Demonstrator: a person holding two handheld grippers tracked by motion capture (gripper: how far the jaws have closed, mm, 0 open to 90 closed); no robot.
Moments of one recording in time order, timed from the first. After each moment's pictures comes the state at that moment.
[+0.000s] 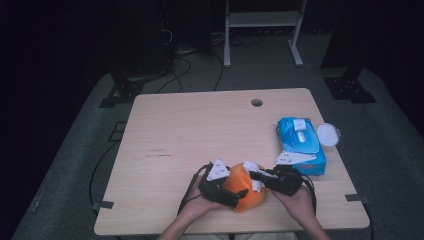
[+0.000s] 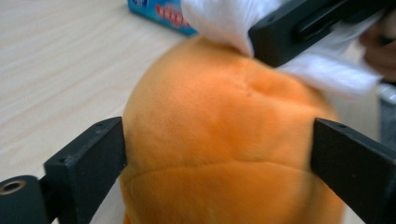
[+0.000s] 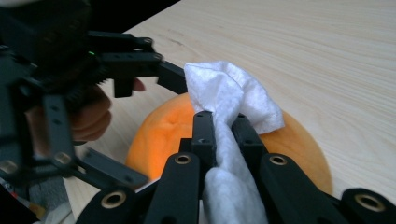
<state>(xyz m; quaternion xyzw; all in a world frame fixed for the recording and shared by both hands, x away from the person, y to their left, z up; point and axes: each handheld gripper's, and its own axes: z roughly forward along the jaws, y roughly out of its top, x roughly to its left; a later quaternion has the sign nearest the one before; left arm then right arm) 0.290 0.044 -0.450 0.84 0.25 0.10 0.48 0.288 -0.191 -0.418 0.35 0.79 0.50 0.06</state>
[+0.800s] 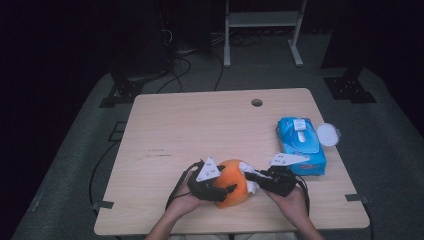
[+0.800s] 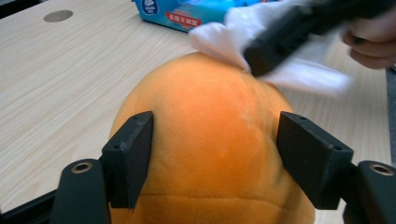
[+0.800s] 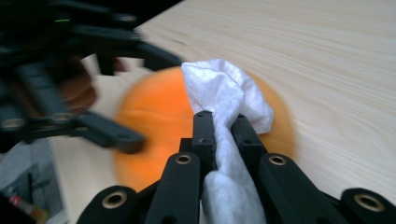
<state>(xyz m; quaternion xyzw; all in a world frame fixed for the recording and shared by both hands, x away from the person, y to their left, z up) 0.290 0.074 -0.431 0.85 0.20 0.14 0.47 0.295 -0.186 -0.431 0.37 0.78 0.51 0.06</state>
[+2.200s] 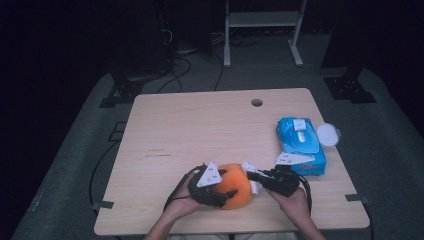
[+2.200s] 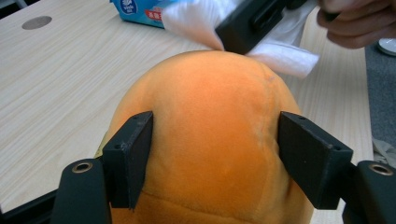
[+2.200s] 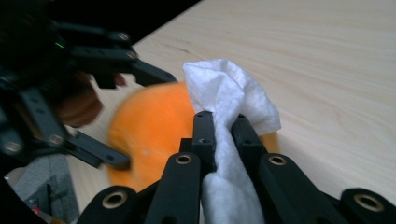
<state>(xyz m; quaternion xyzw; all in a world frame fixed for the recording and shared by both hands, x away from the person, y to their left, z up) 0.283 0.075 -0.431 0.86 0.17 0.13 0.46 0.294 -0.192 -0.434 0.38 0.76 0.53 0.03</state>
